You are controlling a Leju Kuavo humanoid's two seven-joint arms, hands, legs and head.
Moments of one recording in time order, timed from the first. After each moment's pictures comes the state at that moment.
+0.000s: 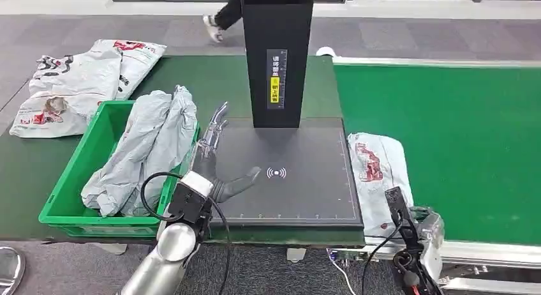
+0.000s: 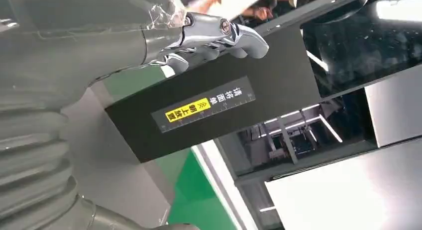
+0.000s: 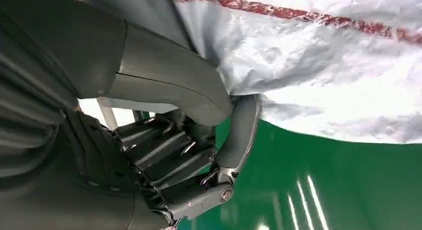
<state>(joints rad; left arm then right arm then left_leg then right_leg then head) -0.27 -0.13 -0.46 -1.48 -0.27 0.29 -0.35 -0.35 0.04 -0.32 -0.47 0.89 -0.48 0.09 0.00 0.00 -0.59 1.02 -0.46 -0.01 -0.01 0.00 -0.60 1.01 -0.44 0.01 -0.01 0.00</state>
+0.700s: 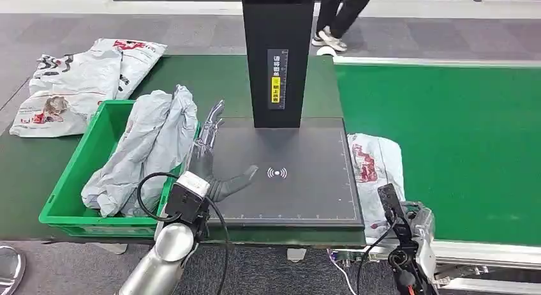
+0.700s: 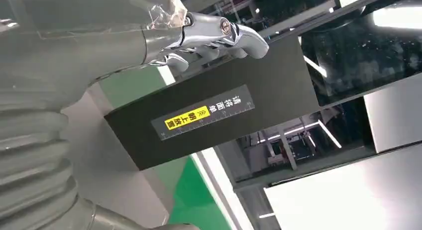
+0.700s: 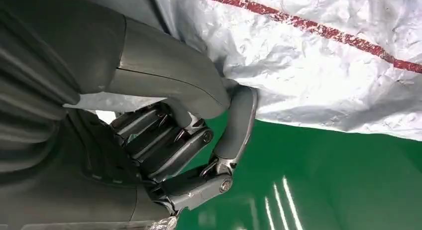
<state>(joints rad) -0.26 -0.13 -0.46 -1.50 -0.28 0.31 -0.35 -0.33 0.05 -0.29 -0.54 0.86 -0.48 0.02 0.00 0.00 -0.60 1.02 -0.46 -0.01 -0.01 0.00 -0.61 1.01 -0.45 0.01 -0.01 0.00</state>
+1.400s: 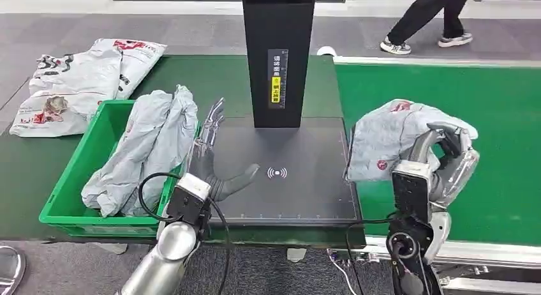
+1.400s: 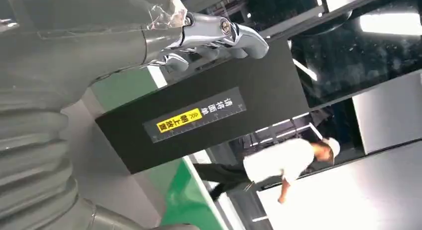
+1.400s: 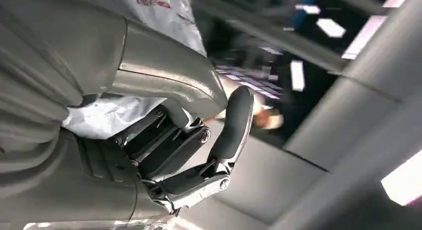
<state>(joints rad) -0.28 -0.14 -0.46 -1.48 -0.28 0.32 -0.39 -0.19 0.12 0.04 -1.52 0.63 -0.70 -0.37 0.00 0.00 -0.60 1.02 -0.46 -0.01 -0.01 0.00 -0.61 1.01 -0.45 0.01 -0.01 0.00</state>
